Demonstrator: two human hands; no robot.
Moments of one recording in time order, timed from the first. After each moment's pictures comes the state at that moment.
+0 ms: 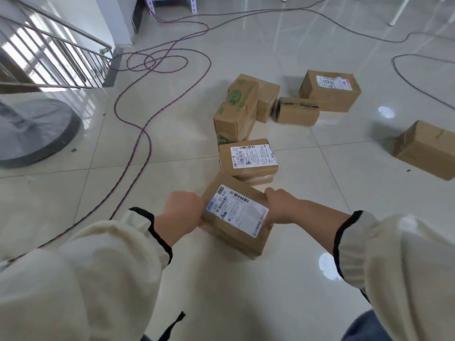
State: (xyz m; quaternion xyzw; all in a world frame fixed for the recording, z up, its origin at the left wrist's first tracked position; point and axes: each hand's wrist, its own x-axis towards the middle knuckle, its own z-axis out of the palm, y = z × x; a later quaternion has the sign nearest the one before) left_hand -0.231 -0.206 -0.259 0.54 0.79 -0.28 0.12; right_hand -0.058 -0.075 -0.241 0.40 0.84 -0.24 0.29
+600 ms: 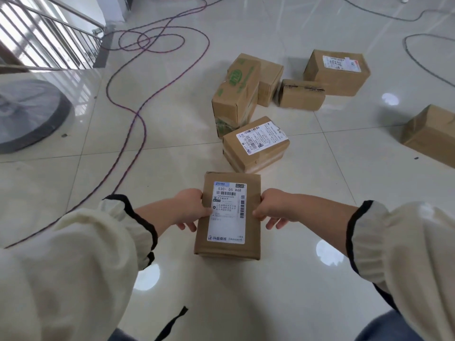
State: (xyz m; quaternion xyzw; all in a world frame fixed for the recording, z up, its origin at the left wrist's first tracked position) left_hand -0.228 -0.208 -0.266 0.33 0.80 0.04 0.50; right_hand -0.061 -0.082 -0.263 0.47 0.68 -0.48 0.29
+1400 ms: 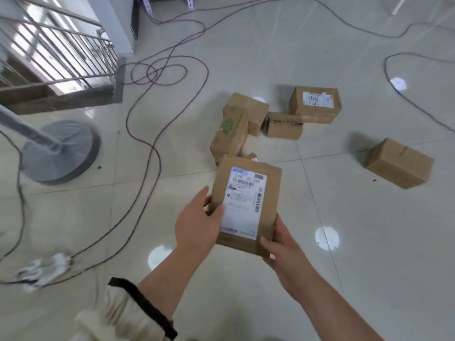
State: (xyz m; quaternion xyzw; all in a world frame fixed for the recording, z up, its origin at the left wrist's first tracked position) left_hand -0.164 -0.193 -0.029 0.24 0.87 0.30 0.30; right_hand 0.007 -0.135 -0.042 0.44 0.45 -0.77 -0.10
